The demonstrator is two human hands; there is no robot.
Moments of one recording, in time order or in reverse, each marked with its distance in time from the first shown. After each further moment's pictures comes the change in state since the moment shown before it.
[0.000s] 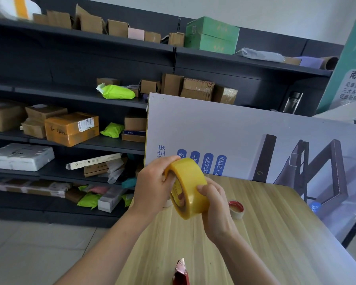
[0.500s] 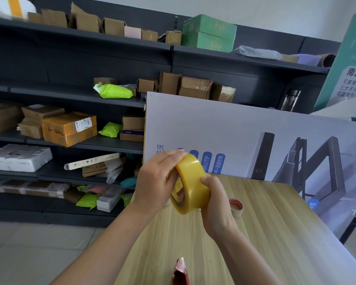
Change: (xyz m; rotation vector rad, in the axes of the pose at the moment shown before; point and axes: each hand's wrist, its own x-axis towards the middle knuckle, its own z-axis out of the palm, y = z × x) left_hand 0.007 0.007 0.000 0.138 0.005 0.269; right_hand 0.001 0.002 0.000 0.045 0.199 0.204
